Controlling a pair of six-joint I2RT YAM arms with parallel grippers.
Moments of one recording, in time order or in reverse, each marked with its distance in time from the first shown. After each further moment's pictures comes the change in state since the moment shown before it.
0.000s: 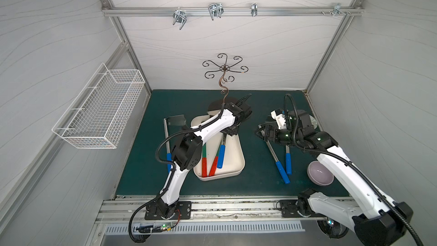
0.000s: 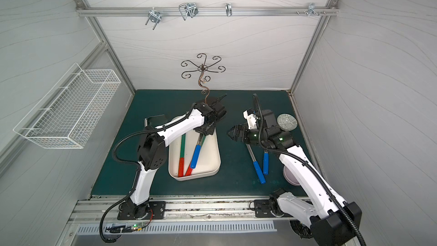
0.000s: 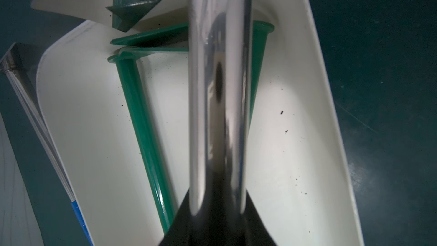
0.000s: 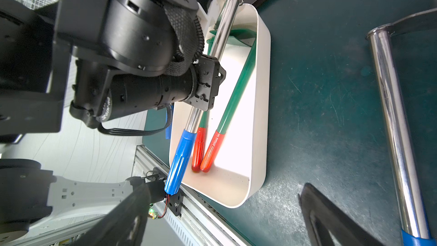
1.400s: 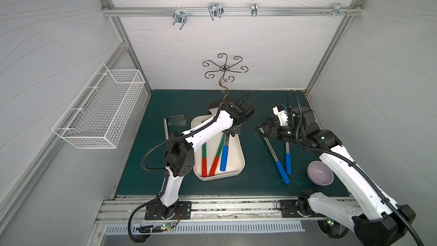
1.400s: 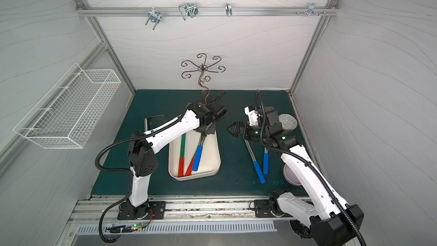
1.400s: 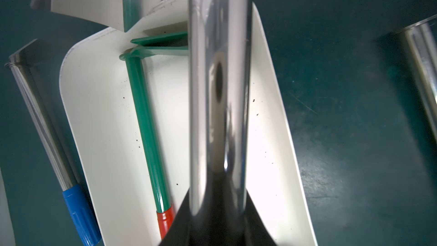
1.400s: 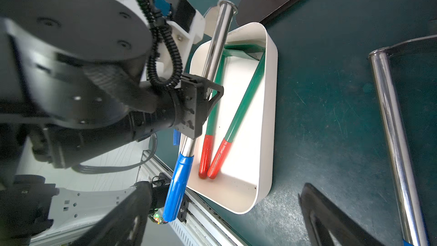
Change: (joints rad) left arm -0.065 -0.115 -0.018 -0.008 -0.008 -0.071; right arm -0.009 0.000 0.057 -0.008 -0.006 0.000
